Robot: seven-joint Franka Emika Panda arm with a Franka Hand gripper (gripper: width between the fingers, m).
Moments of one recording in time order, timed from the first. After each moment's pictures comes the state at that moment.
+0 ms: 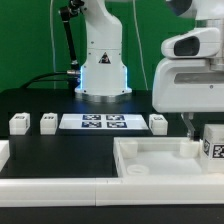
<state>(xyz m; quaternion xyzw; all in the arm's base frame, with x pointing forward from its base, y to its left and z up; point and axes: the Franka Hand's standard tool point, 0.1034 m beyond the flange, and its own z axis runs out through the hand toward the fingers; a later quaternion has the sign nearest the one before) 0.628 0.128 0.075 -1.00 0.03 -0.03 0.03</state>
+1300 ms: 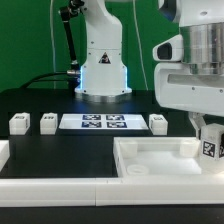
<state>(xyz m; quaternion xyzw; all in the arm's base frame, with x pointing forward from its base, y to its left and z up) 0.626 0.120 0.070 -0.85 0.52 0.02 0.08</state>
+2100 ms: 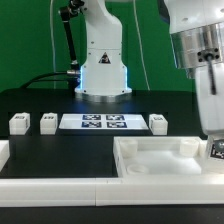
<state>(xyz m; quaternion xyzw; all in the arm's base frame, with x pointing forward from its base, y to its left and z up) 0.631 0.125 0.068 -0.53 0.84 0.06 0.13</state>
